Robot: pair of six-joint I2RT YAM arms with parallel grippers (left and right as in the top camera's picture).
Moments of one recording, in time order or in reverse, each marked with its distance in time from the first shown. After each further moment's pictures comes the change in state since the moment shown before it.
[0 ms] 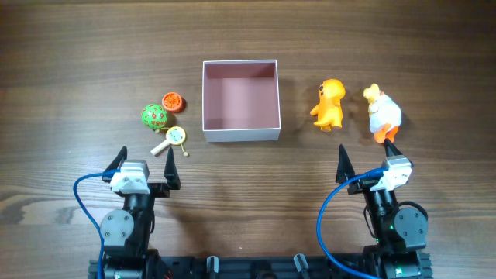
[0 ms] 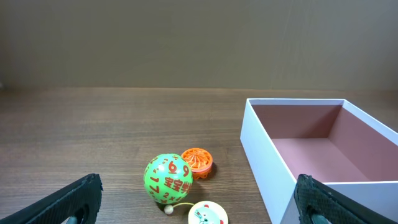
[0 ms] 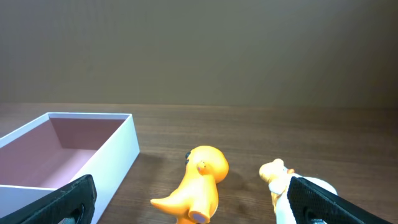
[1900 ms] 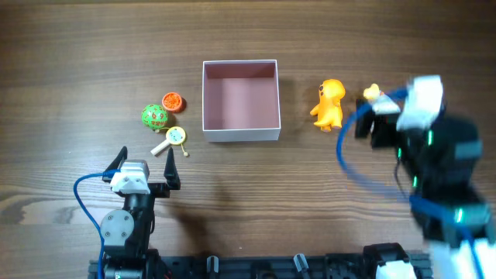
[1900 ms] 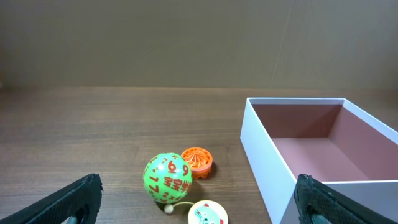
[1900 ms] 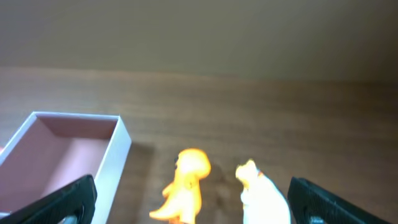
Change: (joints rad) left arm 0.000 -0.001 -0.002 -0.001 0.000 0.000; right arm 0.000 0.903 1.035 -0.590 0.055 -0.041
